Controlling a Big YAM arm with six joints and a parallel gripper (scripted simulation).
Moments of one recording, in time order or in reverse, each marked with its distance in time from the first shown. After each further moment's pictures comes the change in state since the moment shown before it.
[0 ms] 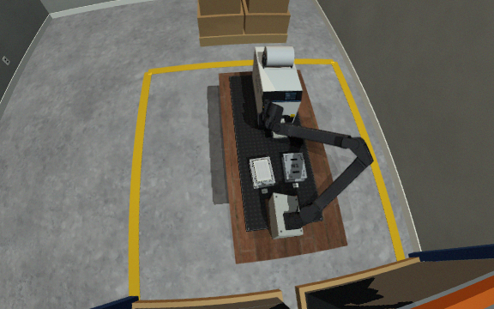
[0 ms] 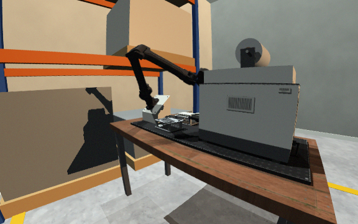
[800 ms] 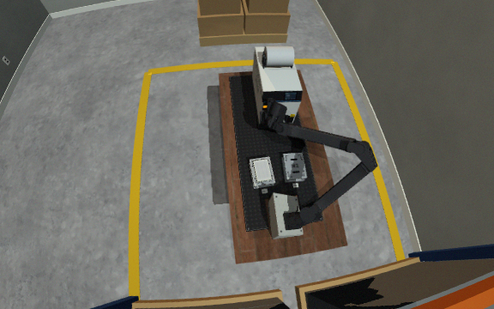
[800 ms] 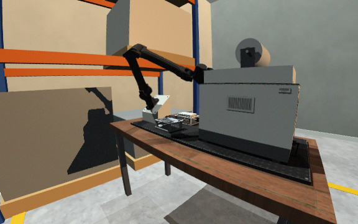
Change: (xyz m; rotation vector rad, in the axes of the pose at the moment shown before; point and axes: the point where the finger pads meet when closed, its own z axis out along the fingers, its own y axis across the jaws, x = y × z) arm -0.018 -0.011 -0.030 0.016 -0.039 0.038
